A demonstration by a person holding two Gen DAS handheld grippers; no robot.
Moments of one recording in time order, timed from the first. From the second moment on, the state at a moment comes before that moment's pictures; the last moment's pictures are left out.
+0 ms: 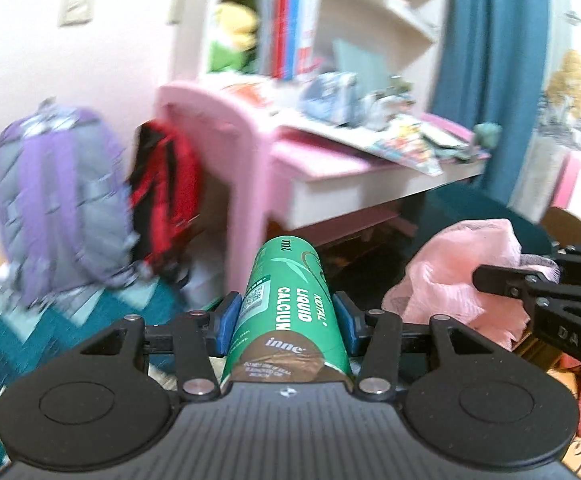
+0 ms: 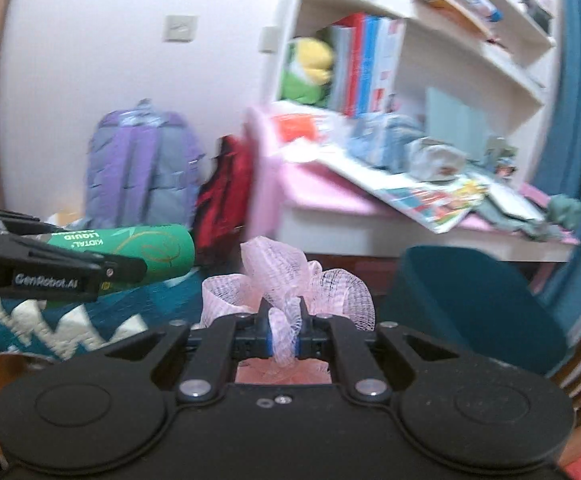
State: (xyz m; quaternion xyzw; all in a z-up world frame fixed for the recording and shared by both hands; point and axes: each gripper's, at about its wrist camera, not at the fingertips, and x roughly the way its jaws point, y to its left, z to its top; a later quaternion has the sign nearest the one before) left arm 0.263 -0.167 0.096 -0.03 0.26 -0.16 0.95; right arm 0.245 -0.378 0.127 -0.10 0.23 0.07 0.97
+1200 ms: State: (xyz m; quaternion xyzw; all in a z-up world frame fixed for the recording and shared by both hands) left arm 0.405 -0.471 0.105 0.10 0.33 -0.30 0.89; right arm 0.362 -0.582 0.122 -0.06 0.34 -0.07 0.93
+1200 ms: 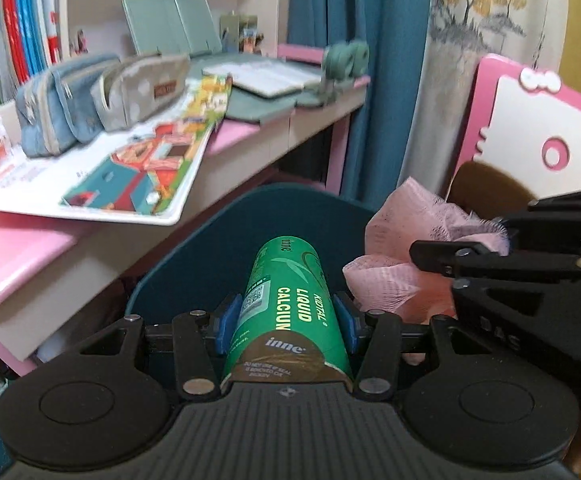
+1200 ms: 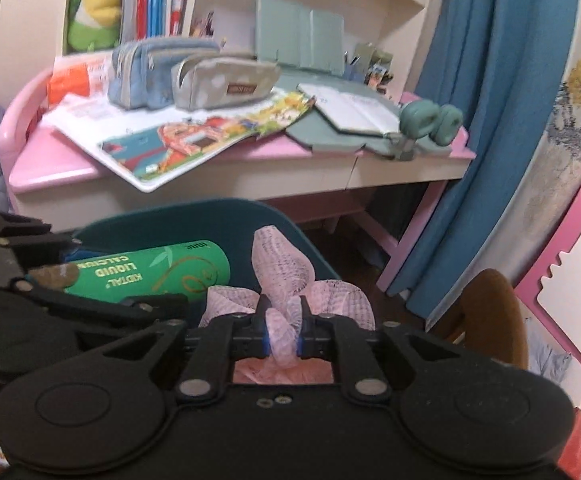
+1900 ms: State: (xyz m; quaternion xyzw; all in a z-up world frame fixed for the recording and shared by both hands) left arm 0.423 -0.470 0.084 0.11 0.36 -0.28 0.88; right arm 0.356 -0.595 0.124 -0.05 0.37 -0.02 0.93
